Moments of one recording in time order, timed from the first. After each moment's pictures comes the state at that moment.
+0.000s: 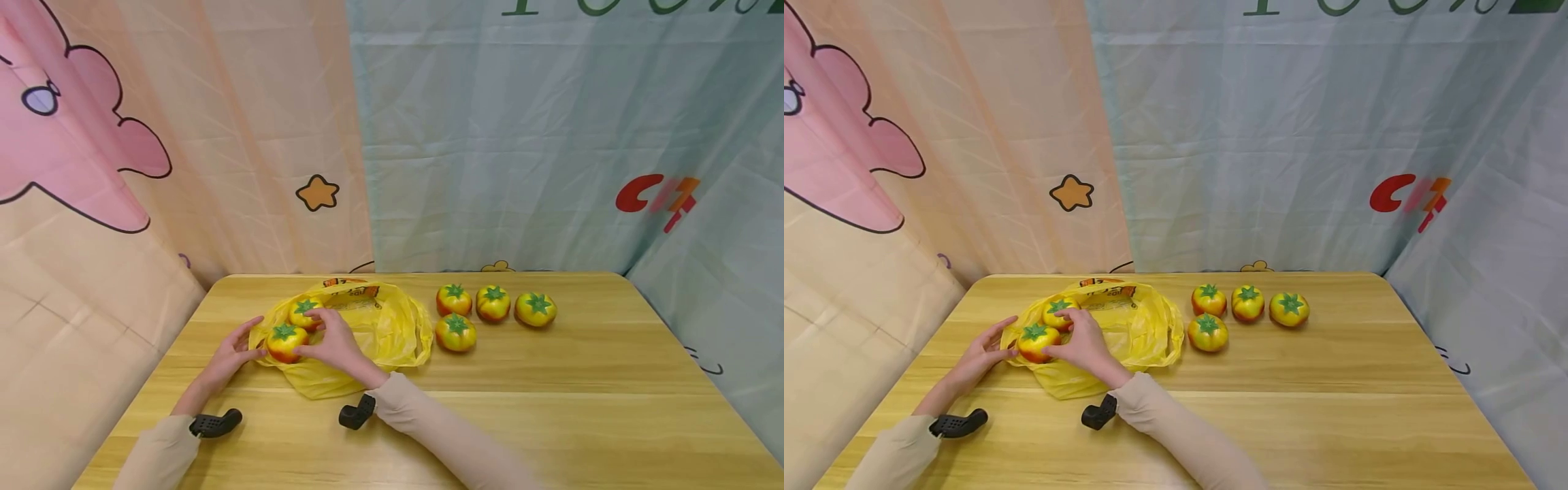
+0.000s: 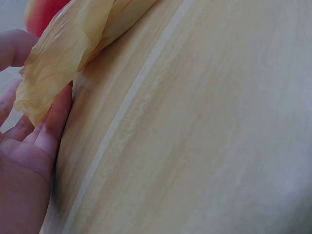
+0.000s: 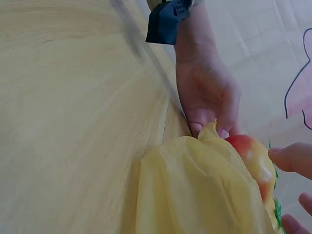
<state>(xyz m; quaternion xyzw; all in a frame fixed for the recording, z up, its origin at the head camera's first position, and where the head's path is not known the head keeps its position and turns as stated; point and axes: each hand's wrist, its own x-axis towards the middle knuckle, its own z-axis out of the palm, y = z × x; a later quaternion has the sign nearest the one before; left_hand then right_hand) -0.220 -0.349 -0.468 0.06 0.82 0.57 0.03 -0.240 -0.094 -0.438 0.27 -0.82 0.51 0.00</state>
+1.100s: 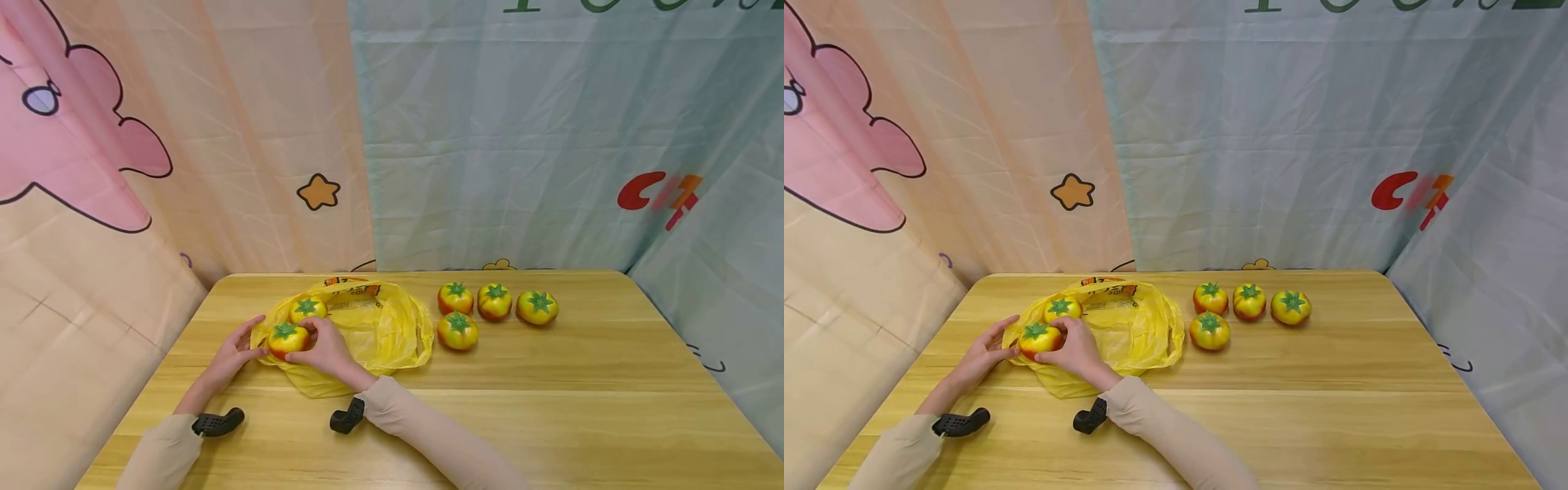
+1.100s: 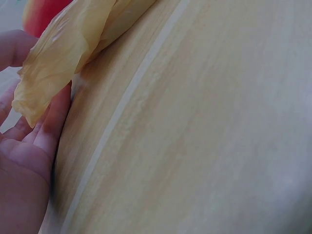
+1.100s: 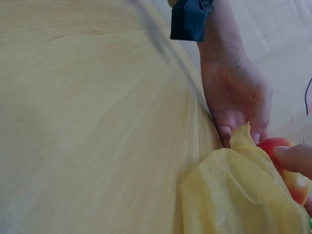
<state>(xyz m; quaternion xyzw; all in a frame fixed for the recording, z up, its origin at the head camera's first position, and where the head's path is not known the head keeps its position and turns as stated) -0.219 -0.347 -0.470 0.07 0.81 0.58 0.02 -0.238 -0.116 -0.457 0.23 -0.82 0.53 -0.02</state>
